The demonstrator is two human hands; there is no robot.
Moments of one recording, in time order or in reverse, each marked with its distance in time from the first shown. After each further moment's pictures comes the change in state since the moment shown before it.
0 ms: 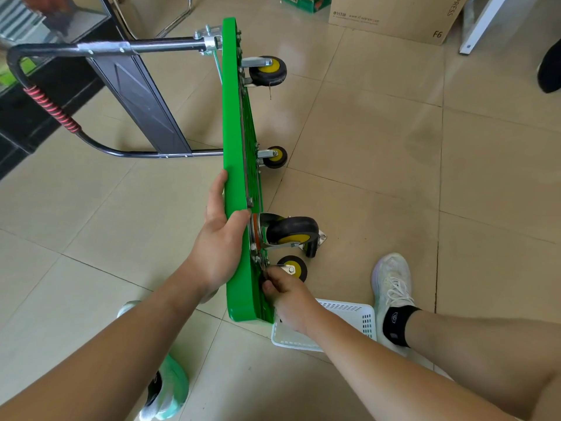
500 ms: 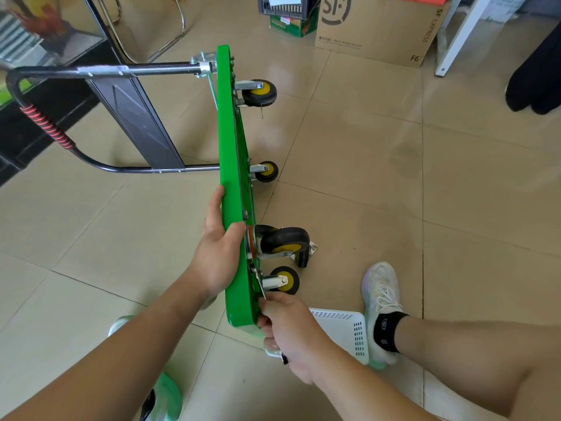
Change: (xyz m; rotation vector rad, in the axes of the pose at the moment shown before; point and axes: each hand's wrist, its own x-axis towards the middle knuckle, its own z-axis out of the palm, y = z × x) left_hand -0.002 0.004 0.001 -0.012 -0.017 -0.020; right_hand -0.063 -0.056 0.008 0.548 0.052 0.305
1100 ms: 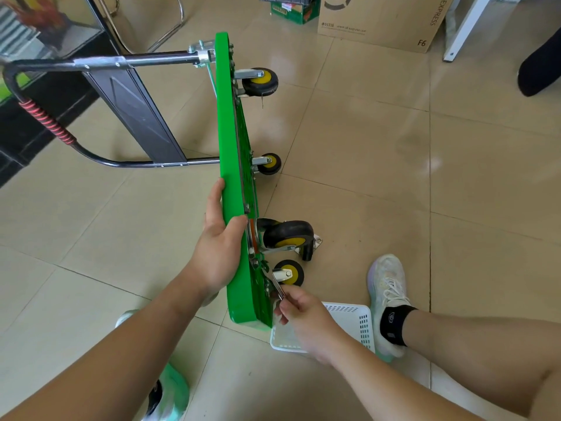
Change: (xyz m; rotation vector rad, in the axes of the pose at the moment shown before) left_hand 0.001 0.000 0.000 -0.004 0.006 0.003; right_hand 0.040 0.037 -0.046 -0.439 0.056 -0.163
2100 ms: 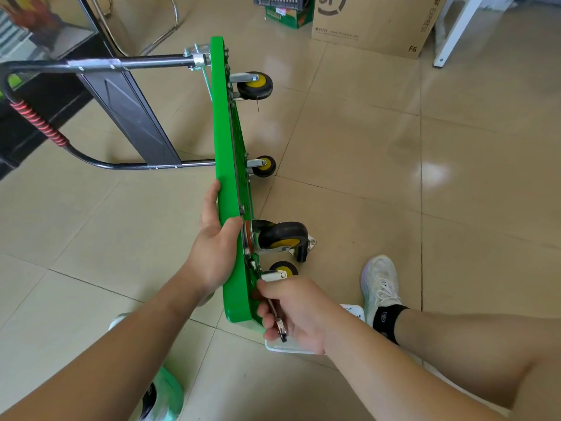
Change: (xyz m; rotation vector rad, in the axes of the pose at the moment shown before) left_hand -0.002 0.001 -0.001 0.015 0.005 -0.023; right_hand -0.043 -0.094 0.000 0.419 -0.201 0.242
